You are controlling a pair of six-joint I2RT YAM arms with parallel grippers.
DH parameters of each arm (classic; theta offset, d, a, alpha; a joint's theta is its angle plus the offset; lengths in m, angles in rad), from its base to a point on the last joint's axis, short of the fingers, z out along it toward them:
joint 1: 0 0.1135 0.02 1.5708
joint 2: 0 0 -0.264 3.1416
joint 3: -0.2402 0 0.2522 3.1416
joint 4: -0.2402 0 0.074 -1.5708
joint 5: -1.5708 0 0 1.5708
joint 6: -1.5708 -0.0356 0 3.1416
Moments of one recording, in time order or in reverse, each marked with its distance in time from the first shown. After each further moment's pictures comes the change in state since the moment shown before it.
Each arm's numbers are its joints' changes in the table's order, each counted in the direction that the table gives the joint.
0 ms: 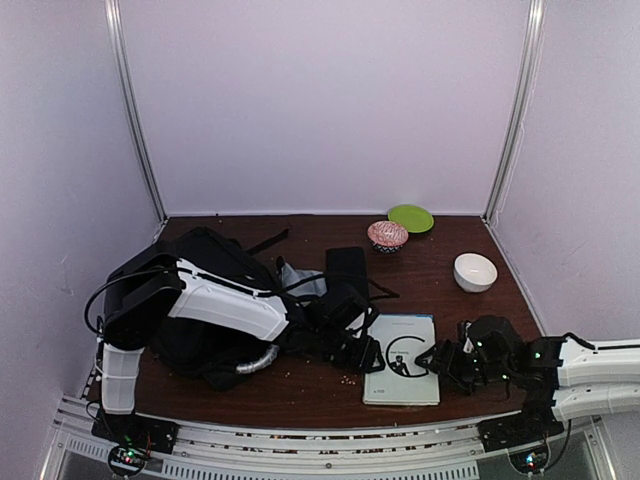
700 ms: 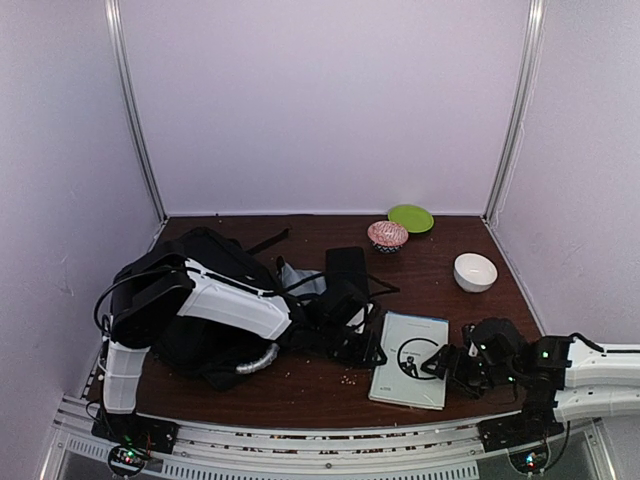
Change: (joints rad) left arm 0.022 -0.040 -0.007 0.097 -0.056 0.045; right arm 0.021 0.091 -0.021 -0.178 -0.029 0.034
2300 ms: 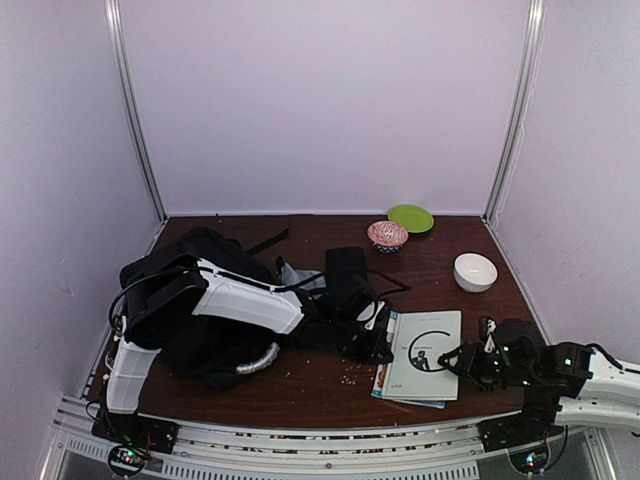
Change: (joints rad) left arm 0.005 -0.082 -0.135 -0.056 -0.084 -0.049; right arm 0.000 0.287 0.021 -0.128 -0.074 0.009
